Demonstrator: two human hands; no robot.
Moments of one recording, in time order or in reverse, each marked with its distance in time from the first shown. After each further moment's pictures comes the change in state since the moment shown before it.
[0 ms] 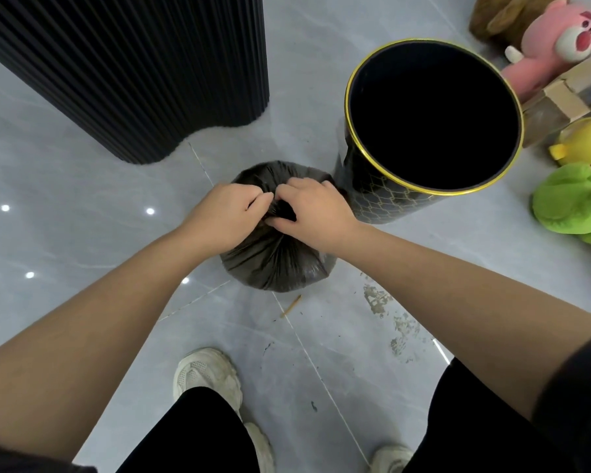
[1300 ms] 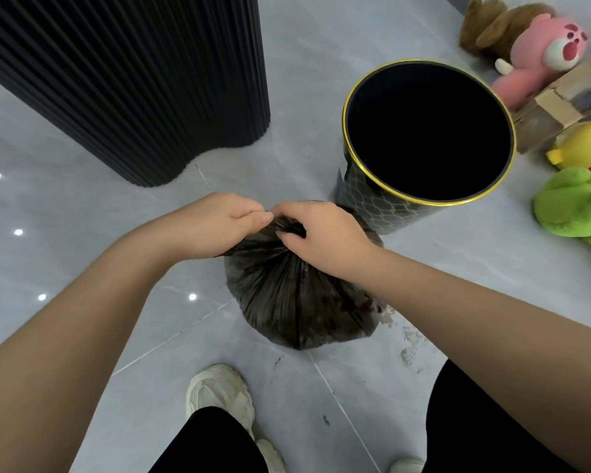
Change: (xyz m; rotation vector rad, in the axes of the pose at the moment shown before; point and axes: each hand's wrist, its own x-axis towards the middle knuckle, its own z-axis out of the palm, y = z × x) left_hand -0.014 0.019 -0.060 -0.132 -0.369 -0.090; right_hand -0.024 -0.025 -0.040 0.308 -0.027 0.094
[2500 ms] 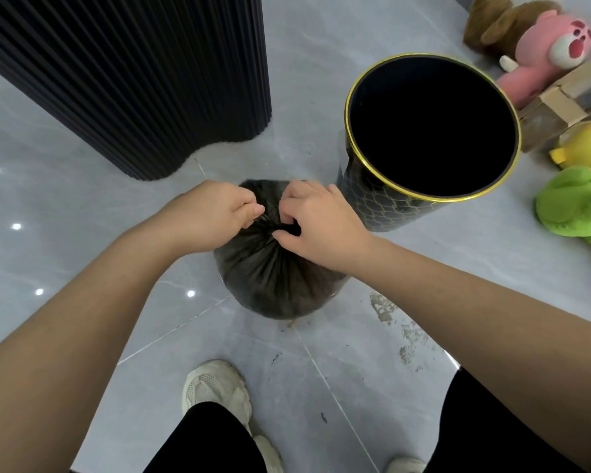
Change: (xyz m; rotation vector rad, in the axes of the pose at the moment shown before) left_hand 0.002 0.001 0.003 0.250 0.152 -0.059; right_hand 0.007 0.007 0.004 -0.269 0.050 -0.143
